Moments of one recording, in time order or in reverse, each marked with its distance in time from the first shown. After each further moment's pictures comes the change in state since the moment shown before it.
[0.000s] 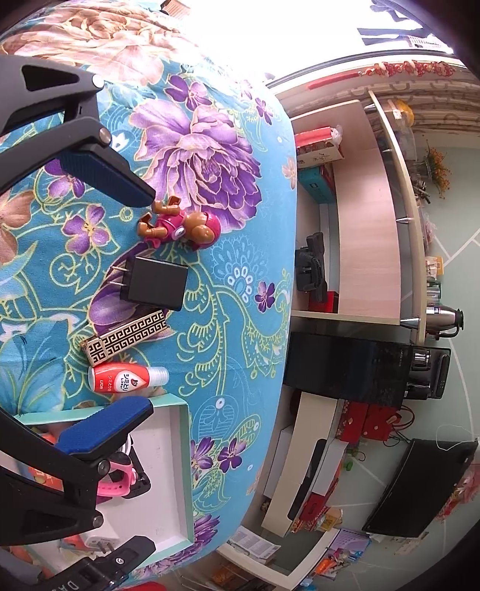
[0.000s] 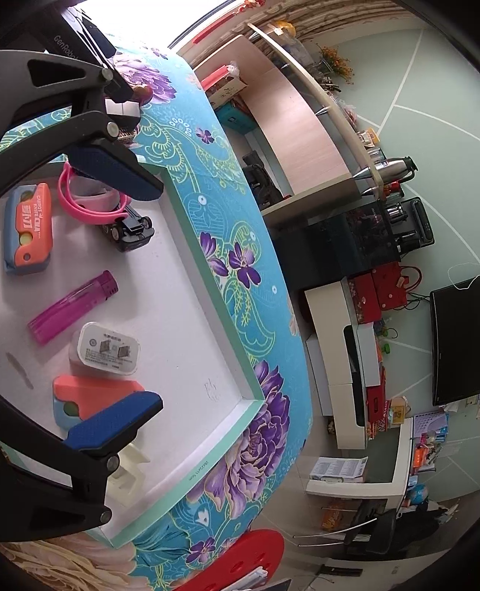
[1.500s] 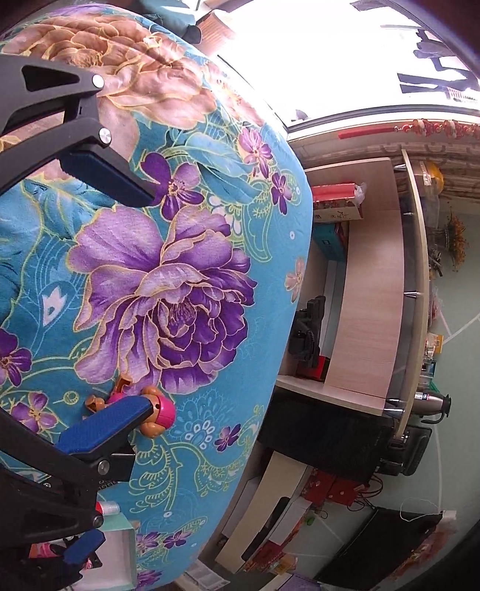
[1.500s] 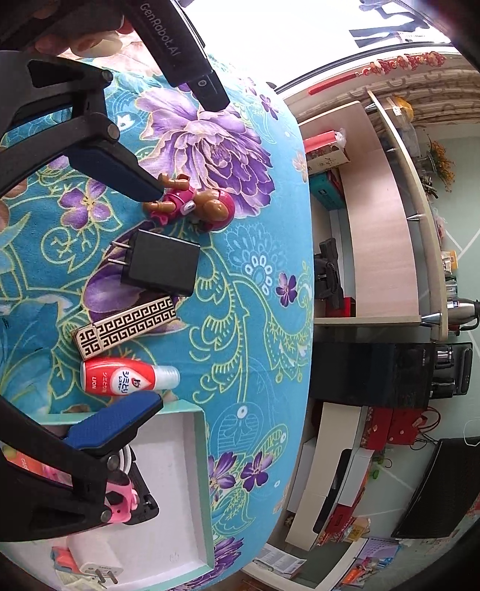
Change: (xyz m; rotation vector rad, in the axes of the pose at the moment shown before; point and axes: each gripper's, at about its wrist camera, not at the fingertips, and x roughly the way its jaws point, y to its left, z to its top) left arm 0.034 0.159 0.023 -0.159 0.000 0.098; right arm 0.056 0.206 -0.051 -0.370 0.180 0.202
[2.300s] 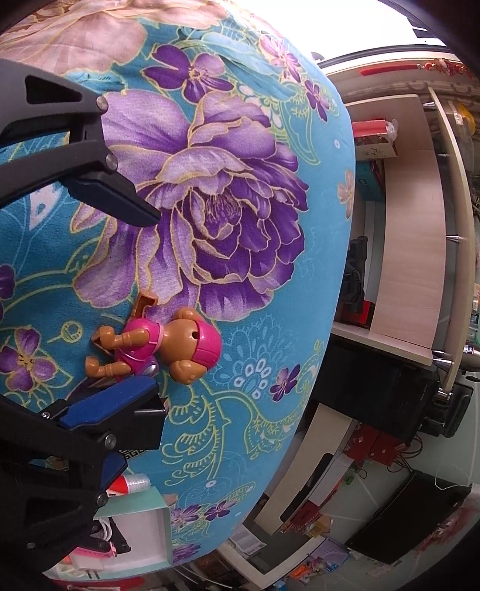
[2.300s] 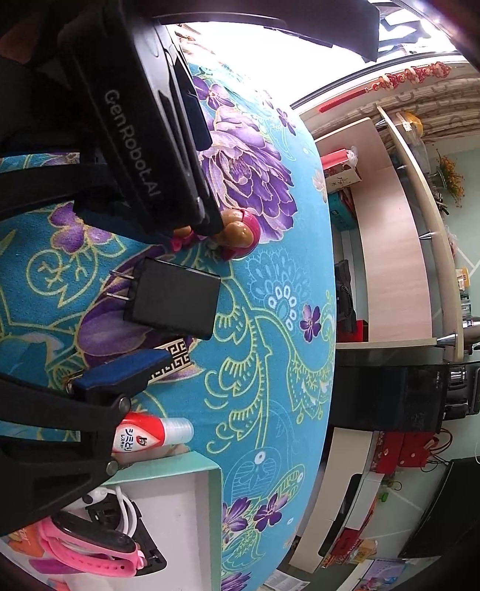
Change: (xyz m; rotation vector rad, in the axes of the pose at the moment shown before) left arm 0.053 -0.047 -0.014 0.066 0.166 -0.204; right arm 0.024 0.013 -0.008 -0.017 0.026 0.083
